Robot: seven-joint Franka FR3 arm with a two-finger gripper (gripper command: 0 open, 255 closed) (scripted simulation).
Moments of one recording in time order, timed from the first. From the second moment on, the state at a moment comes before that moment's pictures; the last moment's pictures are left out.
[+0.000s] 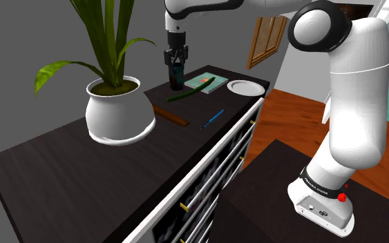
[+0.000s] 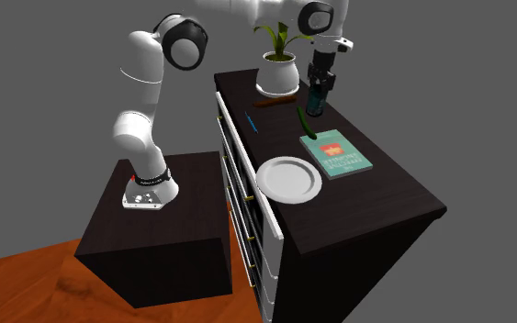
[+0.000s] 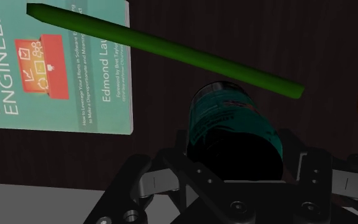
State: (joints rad) arm 0.10 0.44 0.10 -1.25 -0.04 1.69 -0.04
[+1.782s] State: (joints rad) arm -0.11 0.03 -0.02 -1.65 0.00 1.68 -0.36
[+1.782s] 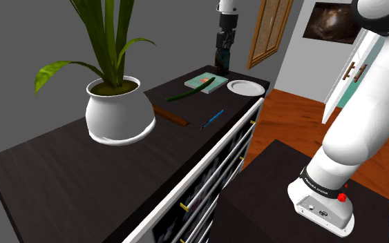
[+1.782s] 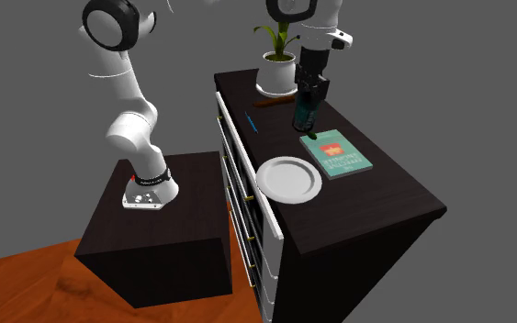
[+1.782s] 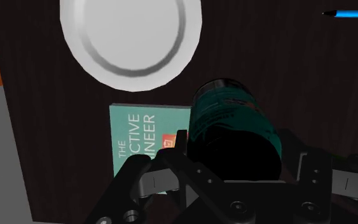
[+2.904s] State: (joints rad) arm -0.24 -0.11 -0.16 -1.82 -0.02 1.71 -0.64
